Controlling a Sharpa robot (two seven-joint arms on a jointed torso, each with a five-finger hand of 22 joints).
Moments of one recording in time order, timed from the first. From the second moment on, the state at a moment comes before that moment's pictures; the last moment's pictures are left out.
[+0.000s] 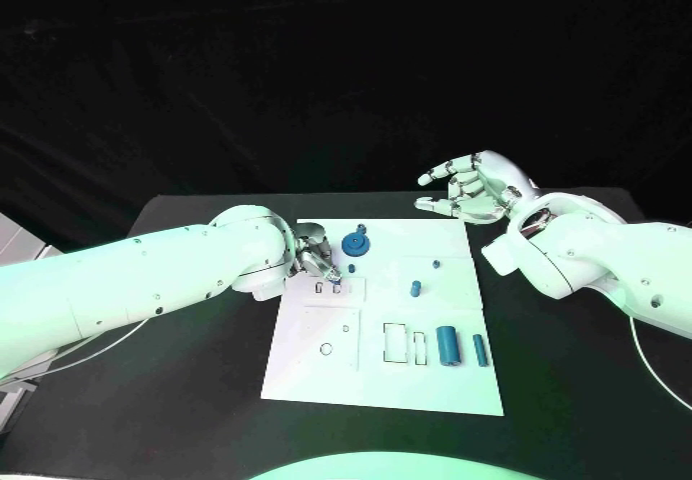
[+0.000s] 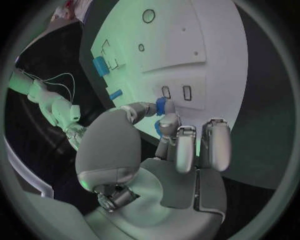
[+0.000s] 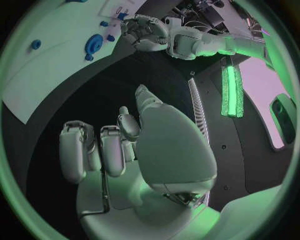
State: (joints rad) left arm 1.26 -0.67 -0.08 1.43 -1.08 0.04 -0.49; left_hand 1.16 -0.24 0.69 0.18 0.55 0.92 0.08 0.64 0.69 1.29 -0.01 1.19 0.97 1.46 -0.06 1.57 1.31 0.06 1.40 0.05 1.49 1.31; right arm 1.32 -0.87 -0.10 1.59 -0.78 -0.52 0.09; right_hand 1.45 -0.17 0.18 0.28 0.06 0.87 0.16 0.20 0.32 1.27 0.08 1.18 1.24 1.47 0.00 1.47 1.31 0.02 1.47 0.11 1.41 1.31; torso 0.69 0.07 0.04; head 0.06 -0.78
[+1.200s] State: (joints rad) left arm 1.25 -0.67 -0.09 1.44 -1.09 0.05 -0.50; left_hand 1.16 -0.24 0.69 0.18 0.56 0.92 0.08 0.64 0.69 1.29 -0.01 1.19 0.97 1.47 -0.06 1.57 1.31 0.06 1.40 0.05 1.49 1.31; right arm 1.32 -0.87 -0.10 1.58 -0.80 -0.51 0.08; right_hand 1.45 -0.17 0.18 0.28 0.06 0.87 0.16 0.21 0.32 1.27 0.08 1.18 1.24 1.47 0.00 1.47 1.31 0.02 1.47 0.11 1.41 1.31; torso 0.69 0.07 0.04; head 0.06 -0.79
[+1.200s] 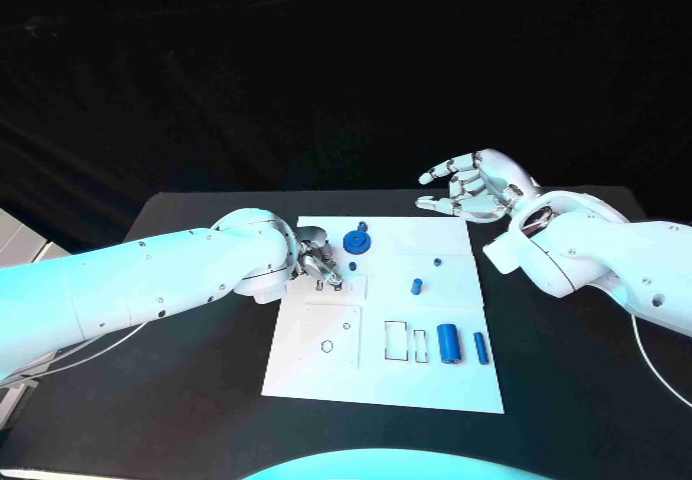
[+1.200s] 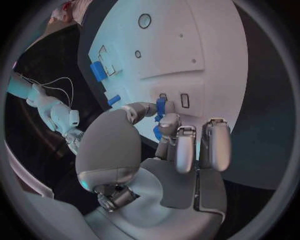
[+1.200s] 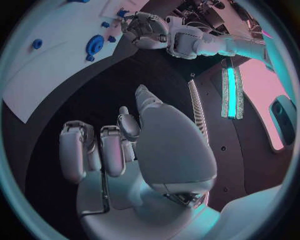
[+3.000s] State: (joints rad) left arm 1.25 -0.63 -0.08 1.37 -1.03 0.13 -0.52; left_hand 1.11 -0.19 0.68 0.17 0.55 0.95 0.07 0.64 0.71 1.32 -0.02 1.19 0.99 1.47 -0.06 1.57 1.31 0.06 1.40 0.05 1.49 1.31; right arm 1.31 -0.86 -0.10 1.58 -0.80 -0.51 0.07; right_hand 1.45 -0.17 0.18 0.28 0.06 0.87 0.16 0.21 0.32 1.27 0.08 1.18 1.24 1.47 0.00 1.47 1.31 0.02 1.47 0.11 1.41 1.31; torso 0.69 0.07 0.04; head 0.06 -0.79
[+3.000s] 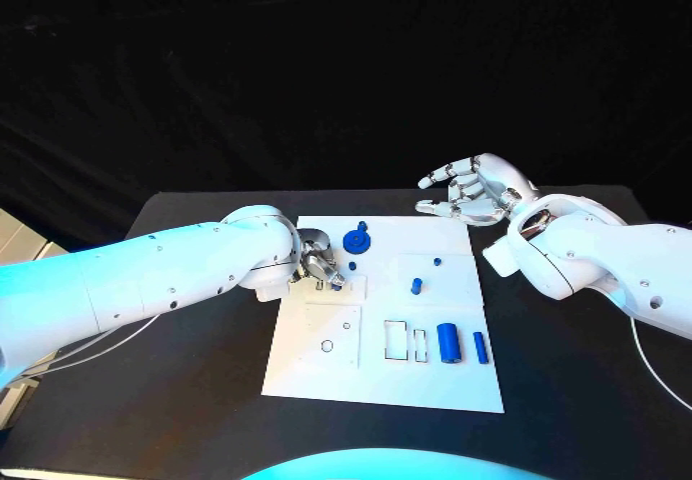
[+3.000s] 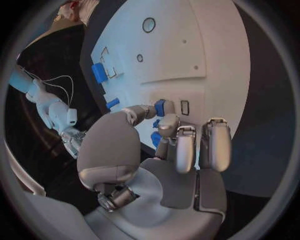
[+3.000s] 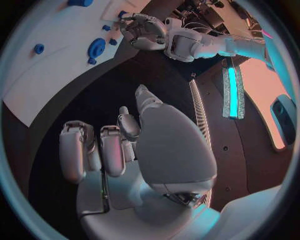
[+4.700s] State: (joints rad) left arm 1.24 -0.67 -0.07 1.39 -1.00 0.08 -0.53; left_hand 1.01 -0.21 0.28 0.29 0.20 0.98 0.04 0.61 0.72 1.34 -0.03 1.20 1.04 1.47 -0.07 1.57 1.31 0.06 1.41 0.04 1.48 1.31; right arm 1.30 -0.87 -0.10 1.58 -0.80 -0.51 0.07; right_hand 1.44 -0.16 0.18 0.28 0.06 0.87 0.16 0.21 0.32 1.27 0.08 1.18 1.22 1.47 0.00 1.47 1.31 0.02 1.47 0.11 1.39 1.31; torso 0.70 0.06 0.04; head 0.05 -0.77
